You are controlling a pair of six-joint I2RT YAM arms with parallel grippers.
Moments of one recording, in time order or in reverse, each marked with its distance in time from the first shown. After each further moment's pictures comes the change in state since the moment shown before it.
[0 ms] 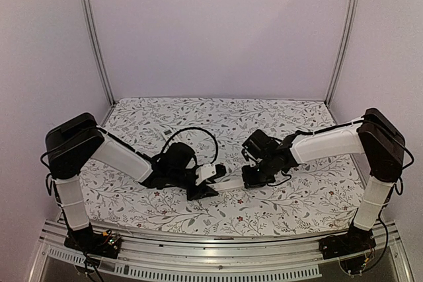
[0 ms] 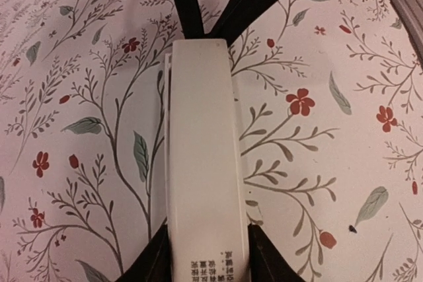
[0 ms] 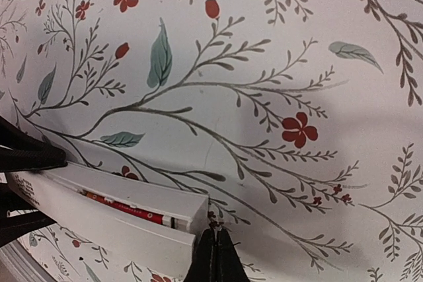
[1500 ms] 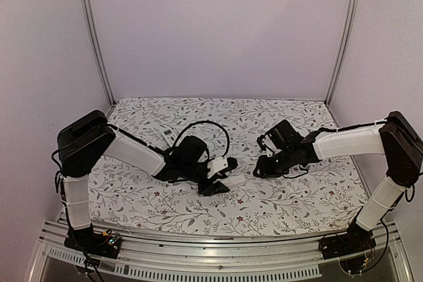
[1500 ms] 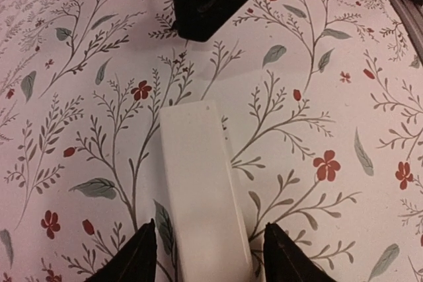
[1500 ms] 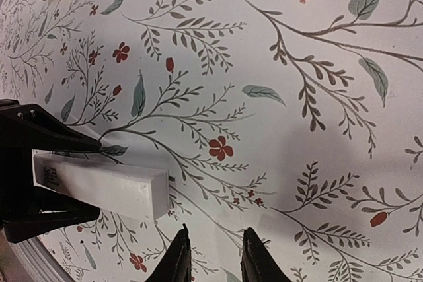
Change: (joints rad) left arm -0.014 0.100 0.185 -0.082 0.010 -0.030; right arm -0.157 -0.166 -0.158 0.121 -0.107 -0.114
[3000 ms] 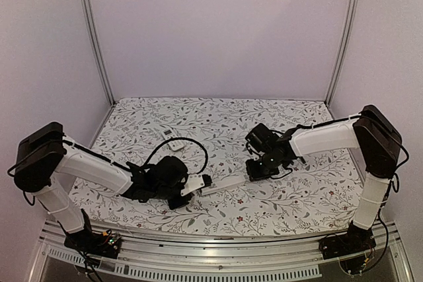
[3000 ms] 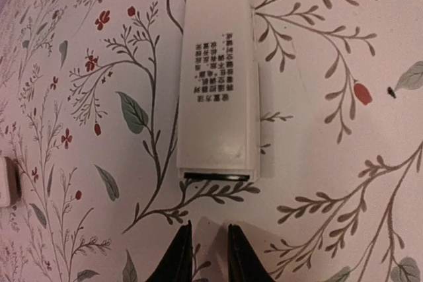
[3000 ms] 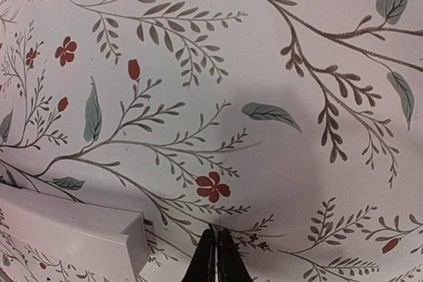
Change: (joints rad) left arm -0.119 -0.381 -0.350 -0.207 -0.552 -0.039; right arm 0.084 0.206 0.203 -0.161 0.180 0.012
